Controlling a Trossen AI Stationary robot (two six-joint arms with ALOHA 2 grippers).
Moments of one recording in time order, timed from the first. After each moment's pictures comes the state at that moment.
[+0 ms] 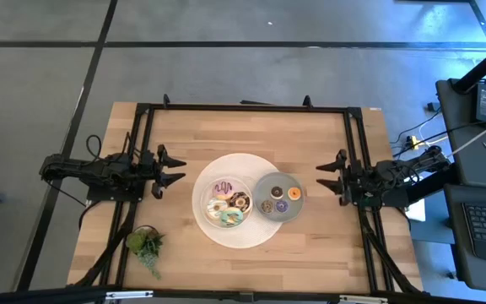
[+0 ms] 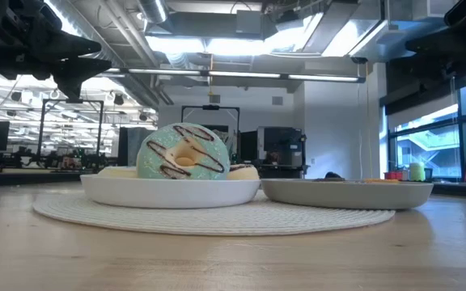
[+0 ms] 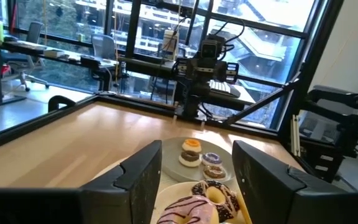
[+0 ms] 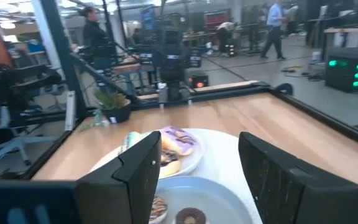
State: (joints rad) left arm -0.09 0.00 0.01 0.07 -0.21 -0.20; right arm 0.38 0.00 0.09 -0.06 0.45 0.11
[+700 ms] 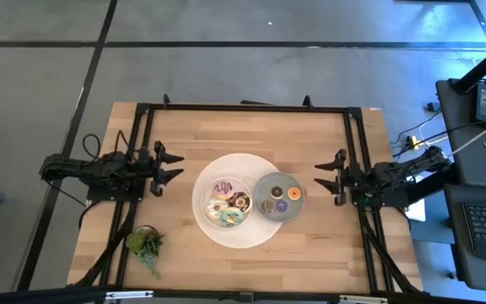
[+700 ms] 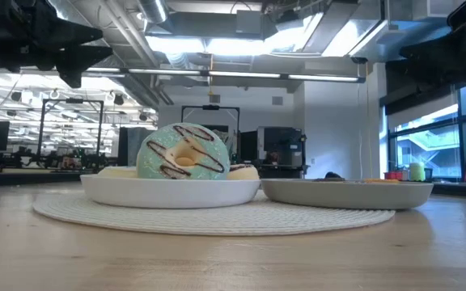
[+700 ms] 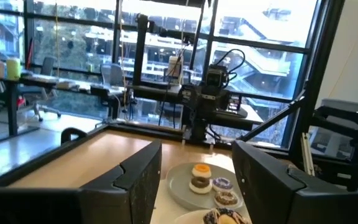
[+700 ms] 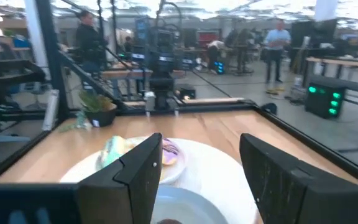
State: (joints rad) left arm -0.09 0.00 0.01 0.17 -0.24 -0.11; right arm 0.38 0.01 0.02 0.08 0.49 -0.03
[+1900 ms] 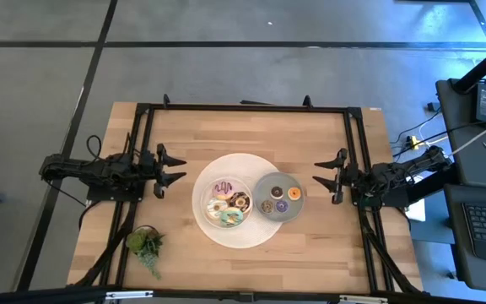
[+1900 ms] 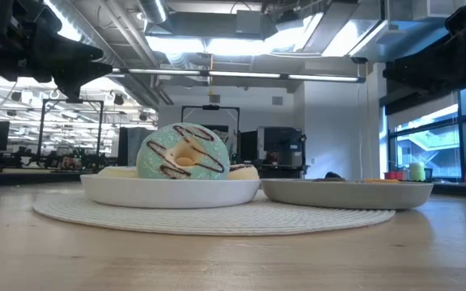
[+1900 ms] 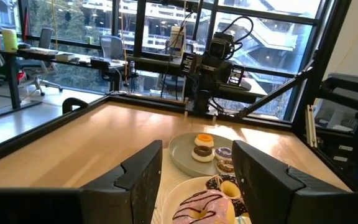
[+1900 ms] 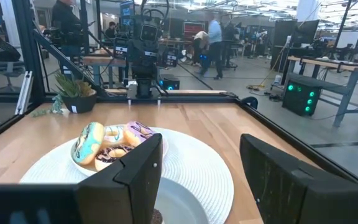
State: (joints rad) left arm -0.09 0.00 0.01 0.05 -0.24 -0.14; right arm 0.38 0.03 0.02 0.05 0.57 -0.08
